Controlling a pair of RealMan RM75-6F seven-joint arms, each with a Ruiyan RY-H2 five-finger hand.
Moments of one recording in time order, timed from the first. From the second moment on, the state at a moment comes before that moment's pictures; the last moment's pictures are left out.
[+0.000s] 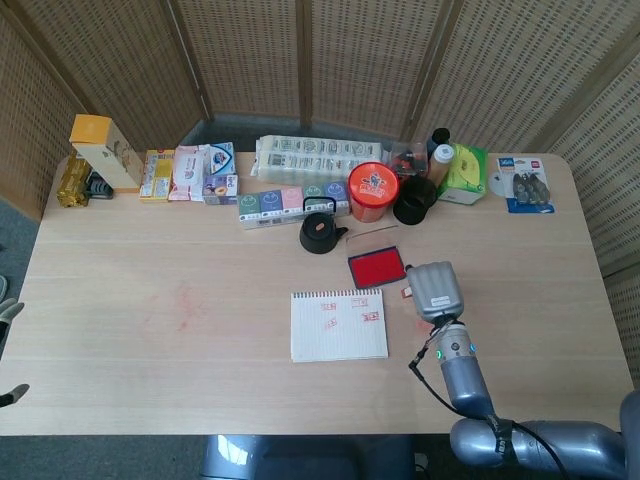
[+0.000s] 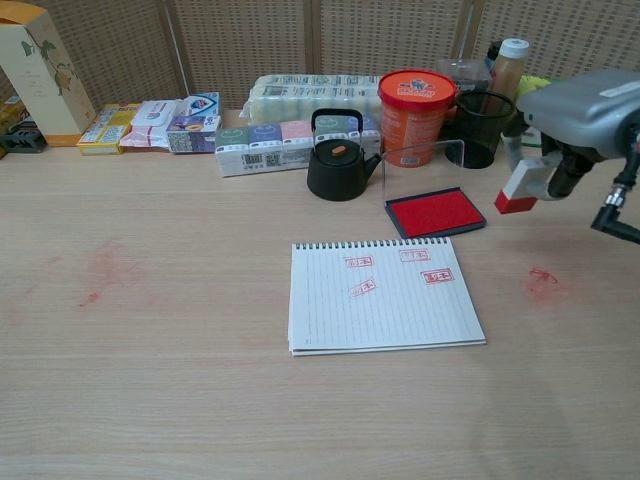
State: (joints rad) left arm -0.01 -0.84 0.05 -1.81 1.51 1.43 -0.11; right arm 0.78 -1.47 0.13 -1.79 -0.66 1.31 -0.98
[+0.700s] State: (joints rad) left arm -0.02 -0.85 0.05 -1.82 1.48 1.41 -0.07; right arm 0.71 -1.54 0.10 -1.49 -0.67 1.12 -0.77
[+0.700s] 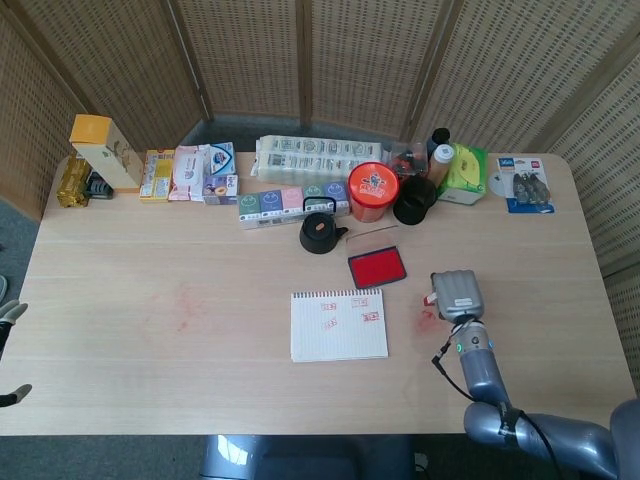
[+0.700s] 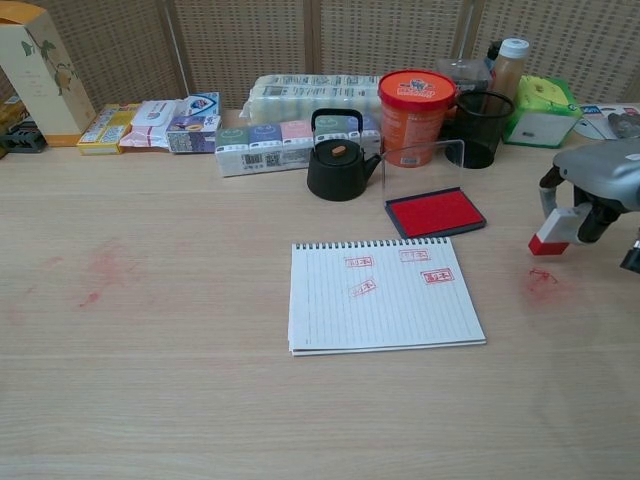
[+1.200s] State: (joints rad) left arm -0.02 -0.85 0.05 -1.82 1.49 1.41 -0.07; right arm 0.69 -1.56 0.10 -1.45 -0.67 1.09 -0.76
